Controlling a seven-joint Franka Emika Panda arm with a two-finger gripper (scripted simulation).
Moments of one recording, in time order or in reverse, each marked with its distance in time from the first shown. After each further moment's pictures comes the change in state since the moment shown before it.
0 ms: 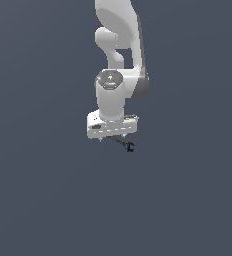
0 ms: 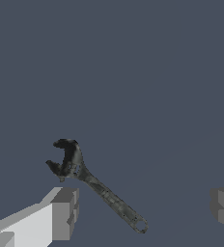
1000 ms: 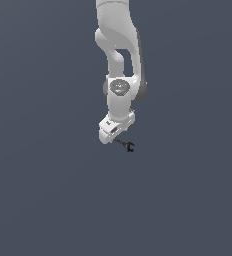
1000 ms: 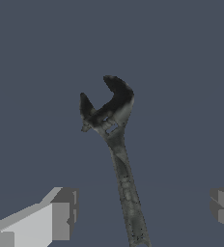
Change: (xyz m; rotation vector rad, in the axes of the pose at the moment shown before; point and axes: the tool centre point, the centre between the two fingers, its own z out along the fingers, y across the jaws) arm -0.049 -0.035 0.063 -0.007 0.007 -0.592
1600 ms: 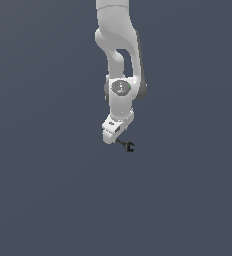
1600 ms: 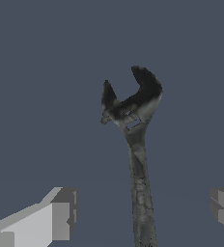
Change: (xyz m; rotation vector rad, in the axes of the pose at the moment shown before) arm -0.005 -0.014 0.011 0.001 0.006 -0.130
